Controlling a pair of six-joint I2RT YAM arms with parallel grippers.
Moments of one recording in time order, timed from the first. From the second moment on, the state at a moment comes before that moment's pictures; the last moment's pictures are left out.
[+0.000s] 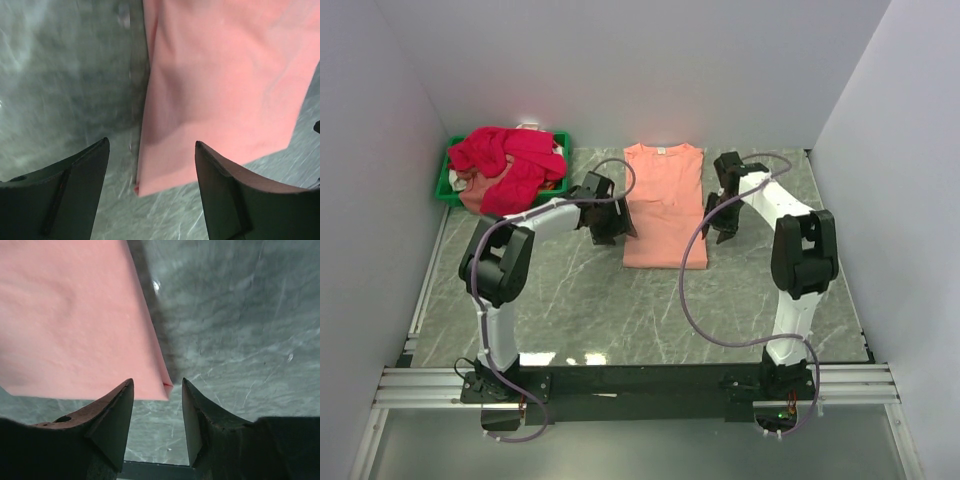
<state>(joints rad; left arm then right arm) -0.46 1.98 1.38 -0.35 0.21 -0.71 0.20 1.98 1.59 -0.97 -0.08 0.48</state>
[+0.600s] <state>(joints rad) -0.54 1.85 1.19 -0.33 0.17 -0.76 0.20 1.88 1.29 -0.83 -0.14 0.49</state>
